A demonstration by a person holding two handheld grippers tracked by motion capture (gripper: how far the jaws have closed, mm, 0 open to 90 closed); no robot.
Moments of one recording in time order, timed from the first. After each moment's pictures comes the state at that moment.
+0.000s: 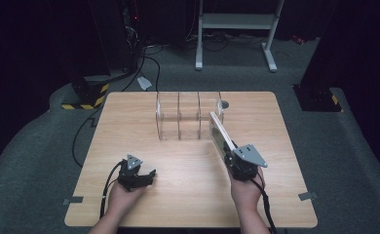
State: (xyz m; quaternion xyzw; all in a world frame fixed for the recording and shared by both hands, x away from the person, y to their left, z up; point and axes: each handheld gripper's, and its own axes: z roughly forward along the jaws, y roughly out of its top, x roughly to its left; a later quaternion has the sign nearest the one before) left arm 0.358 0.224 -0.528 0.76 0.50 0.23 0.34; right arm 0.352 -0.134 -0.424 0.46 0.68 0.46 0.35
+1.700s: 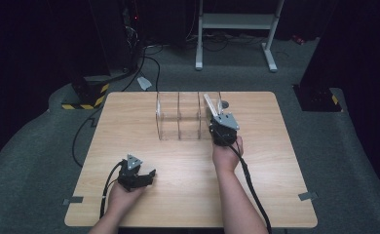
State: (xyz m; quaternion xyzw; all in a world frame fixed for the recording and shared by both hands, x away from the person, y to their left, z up) left arm 0.358 0.224 -0.528 0.76 0.50 0.23 0.34; right arm 0.461 -0.085 -0.433 0.48 0.66 0.43 0.37
